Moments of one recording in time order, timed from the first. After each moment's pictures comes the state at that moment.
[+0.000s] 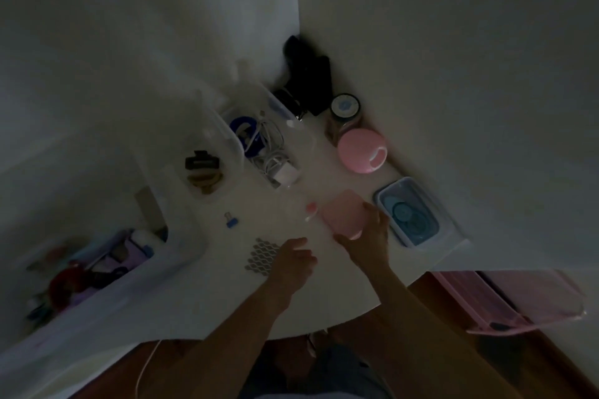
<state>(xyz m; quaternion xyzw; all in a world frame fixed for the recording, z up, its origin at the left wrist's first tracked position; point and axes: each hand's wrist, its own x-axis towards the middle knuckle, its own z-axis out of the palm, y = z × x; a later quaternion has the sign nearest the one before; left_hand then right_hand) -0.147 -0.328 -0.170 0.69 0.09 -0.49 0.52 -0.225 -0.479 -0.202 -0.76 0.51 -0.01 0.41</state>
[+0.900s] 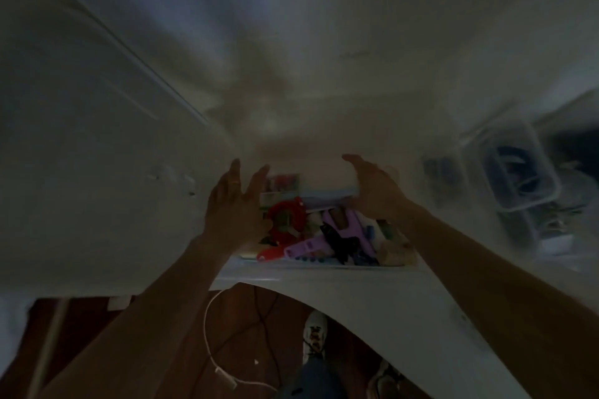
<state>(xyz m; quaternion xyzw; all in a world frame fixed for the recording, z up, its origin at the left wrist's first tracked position) 0.084 0.112 -0.108 0.99 -0.06 -0.14 0.04 0.123 -0.157 -0.146 -0.93 -0.05 0.22 0.28</state>
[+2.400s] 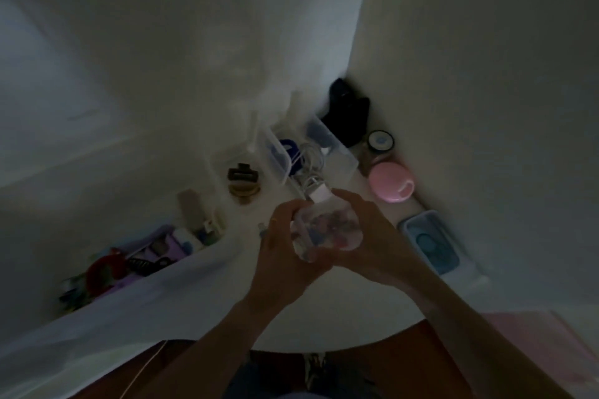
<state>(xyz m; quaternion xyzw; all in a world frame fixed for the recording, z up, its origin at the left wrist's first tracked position) -0.111 -0.248 -0.049 0.77 -0.28 -0.12 0.56 -0.186 -0.411 -0.026 -0.87 0.19 0.02 0.46</state>
